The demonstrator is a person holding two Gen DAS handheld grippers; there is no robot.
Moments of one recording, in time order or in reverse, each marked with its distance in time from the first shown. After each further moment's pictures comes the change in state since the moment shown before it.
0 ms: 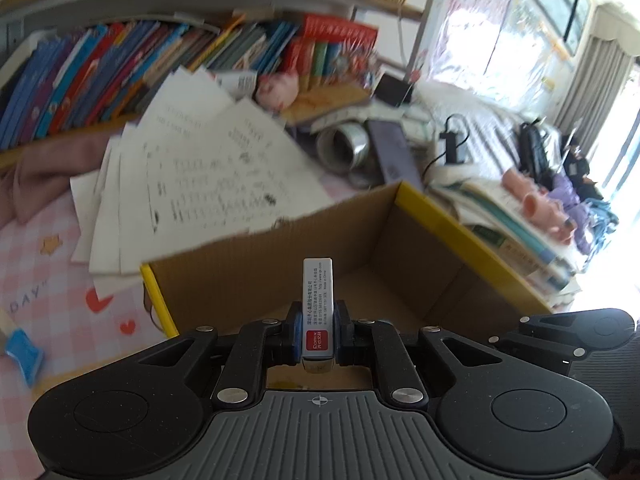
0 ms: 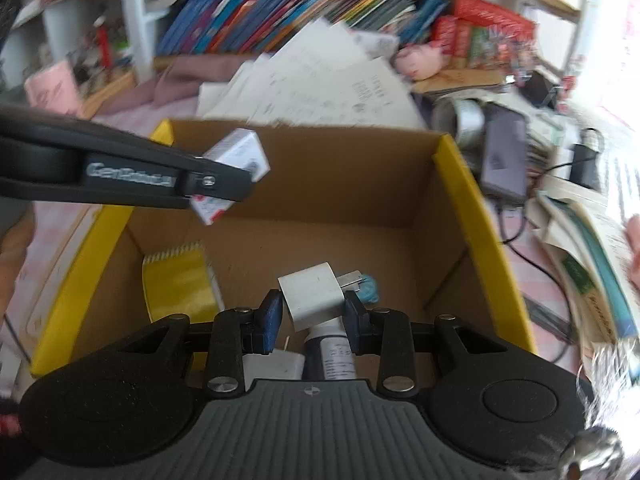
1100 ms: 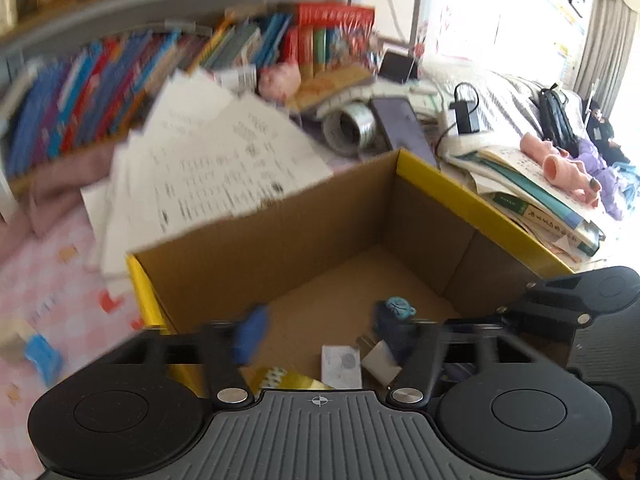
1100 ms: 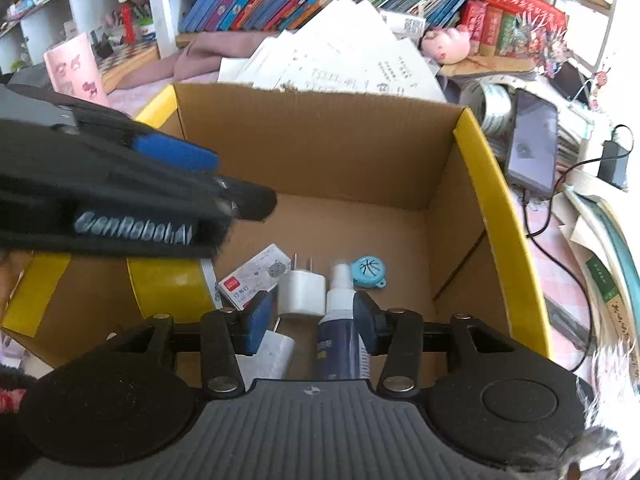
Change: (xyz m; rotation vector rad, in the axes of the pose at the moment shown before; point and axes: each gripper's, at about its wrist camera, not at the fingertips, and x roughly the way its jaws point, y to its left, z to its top) left arm 0.003 -0.036 -0.011 0.120 -0.010 0.131; right arm 0.009 -0.017 -0.010 -0.034 0.020 0.060
